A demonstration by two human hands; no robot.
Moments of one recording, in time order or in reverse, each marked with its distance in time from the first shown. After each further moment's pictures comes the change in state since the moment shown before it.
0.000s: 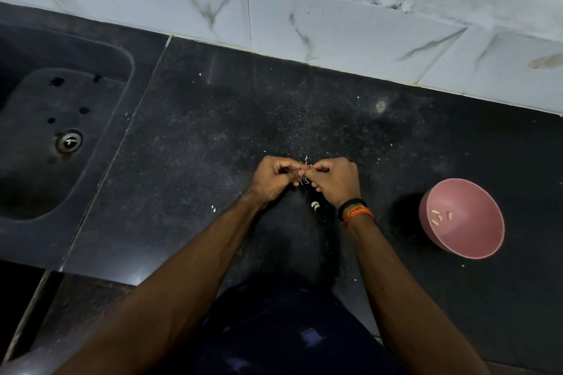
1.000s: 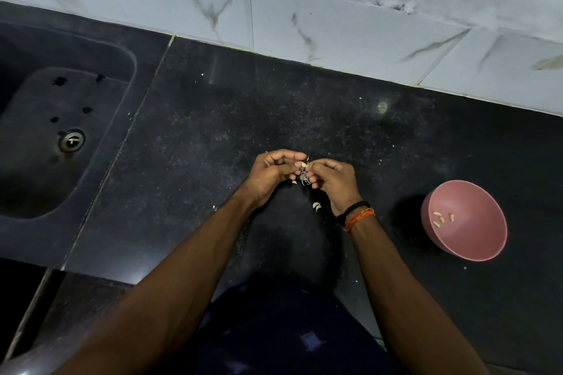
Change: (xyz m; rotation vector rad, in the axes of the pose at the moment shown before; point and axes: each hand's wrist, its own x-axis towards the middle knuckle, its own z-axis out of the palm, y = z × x) left_hand -0.002 0.014 -0.008 -0.382 0.003 -0.109; right_hand -0.004 -0.004 0.012 0.710 -0.040 0.160
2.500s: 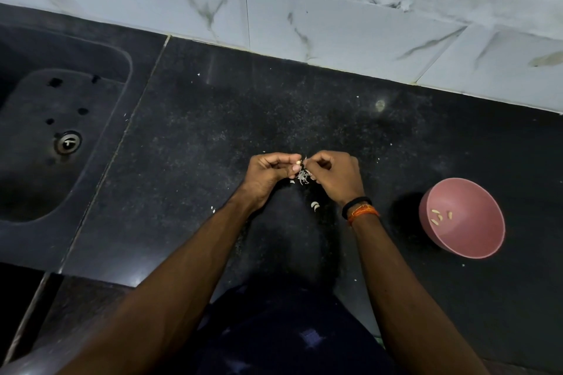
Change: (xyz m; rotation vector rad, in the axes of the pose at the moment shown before) left_hand -0.005 -0.003 0.002 -0.057 0.075 0.050; right_hand -0.001 -0.020 -0.011 -0.692 0.015 -0.360
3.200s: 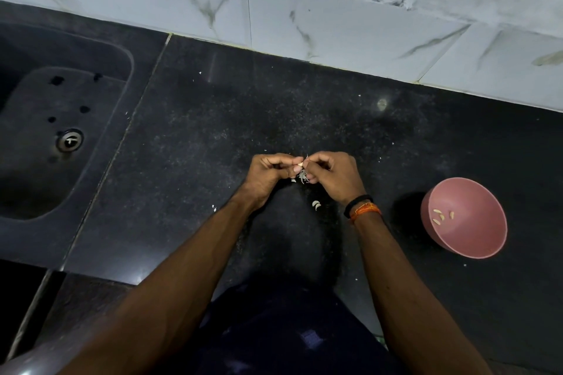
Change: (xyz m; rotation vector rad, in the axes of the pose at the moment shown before) left_hand -0.001 -0.001 -0.001 0.065 -0.034 0.035; right_hand 0.000 0.000 -0.001 0.120 -0.127 0.021
